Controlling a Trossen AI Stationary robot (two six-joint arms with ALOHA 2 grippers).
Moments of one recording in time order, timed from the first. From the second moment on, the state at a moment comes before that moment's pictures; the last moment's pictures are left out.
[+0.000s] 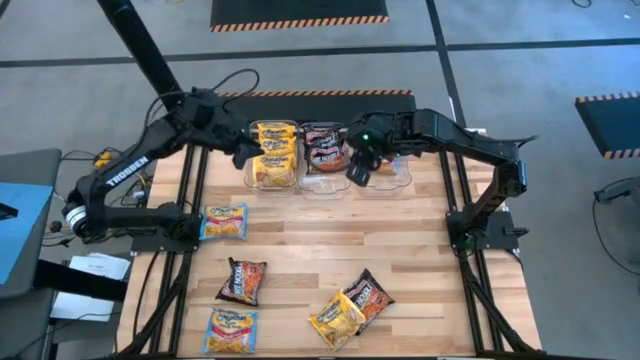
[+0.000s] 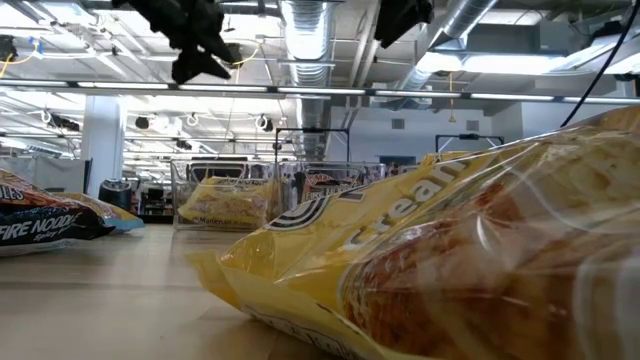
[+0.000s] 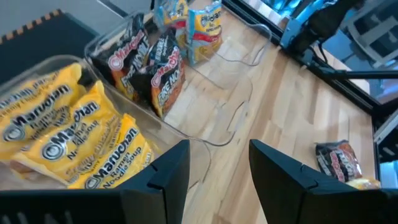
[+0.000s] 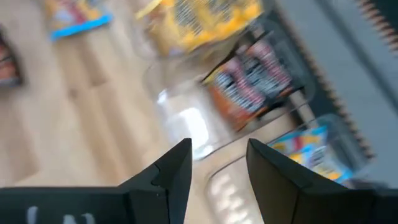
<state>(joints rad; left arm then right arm) 0.77 1.09 1.13 -0.66 0.44 -0.13 -0.18 1.67 1.95 -1.24 0.26 0.17</state>
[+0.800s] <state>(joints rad) 0.68 1.07 1.17 -0.82 0.43 -0.09 0.22 1.79 1.95 -1.49 -0.06 0.37</state>
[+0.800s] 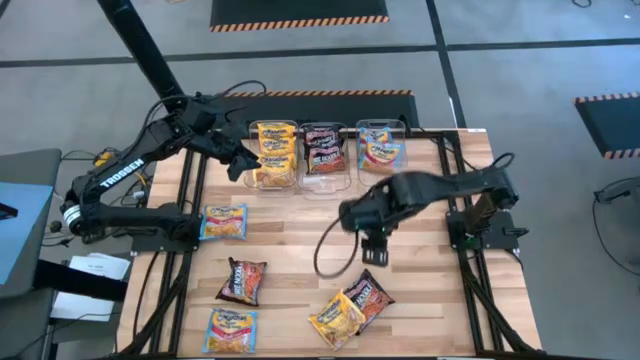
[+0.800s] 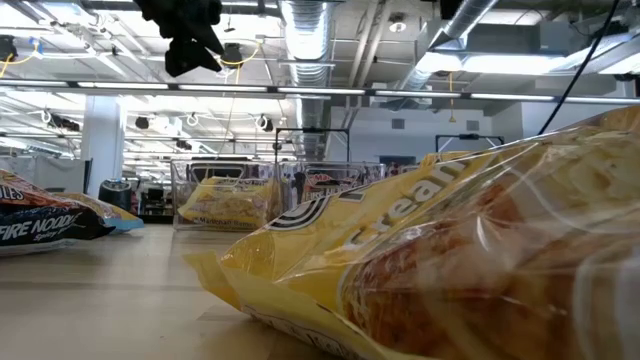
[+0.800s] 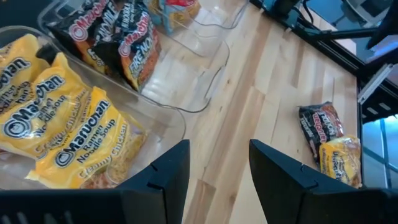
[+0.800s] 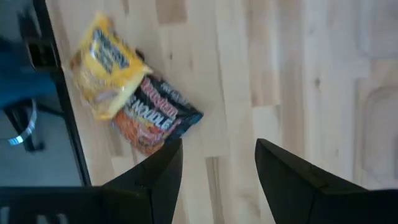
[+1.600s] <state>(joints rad) 0.63 1.07 1.17 -0.92 0.41 -0.07 0.31 1.99 1.73 -1.33 -0.32 0.06</state>
